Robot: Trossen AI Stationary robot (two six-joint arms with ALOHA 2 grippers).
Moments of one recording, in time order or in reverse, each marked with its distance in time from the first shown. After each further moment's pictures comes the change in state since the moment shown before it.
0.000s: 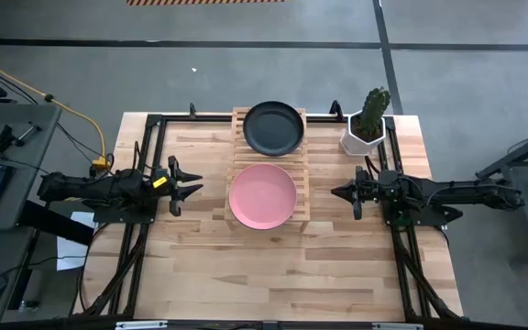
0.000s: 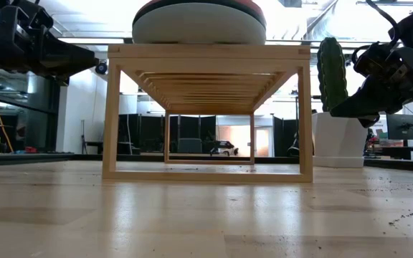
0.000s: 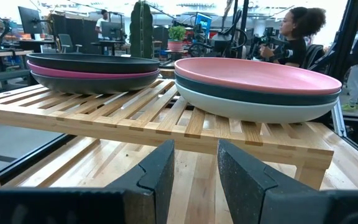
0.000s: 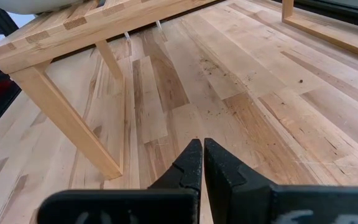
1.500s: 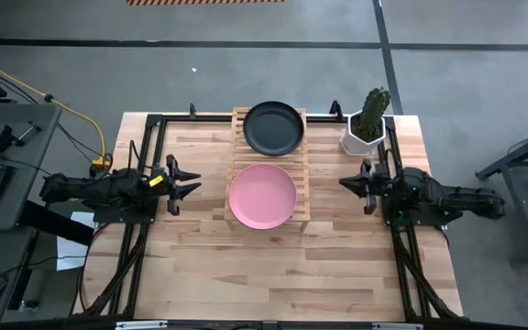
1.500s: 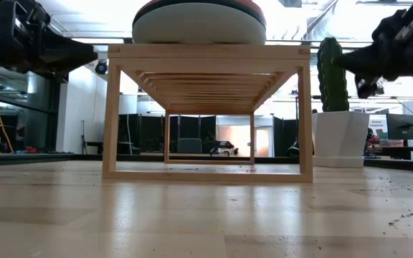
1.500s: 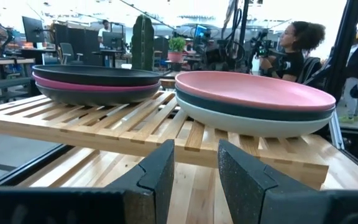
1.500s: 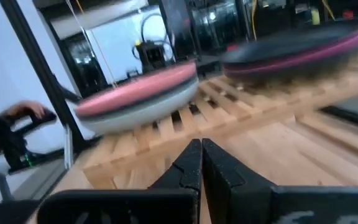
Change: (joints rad) left arm 0.001 -0.044 0.000 0.006 -0.001 0.000; right arm 0.000 -0.343 -0.003 0.017 0.000 0.000
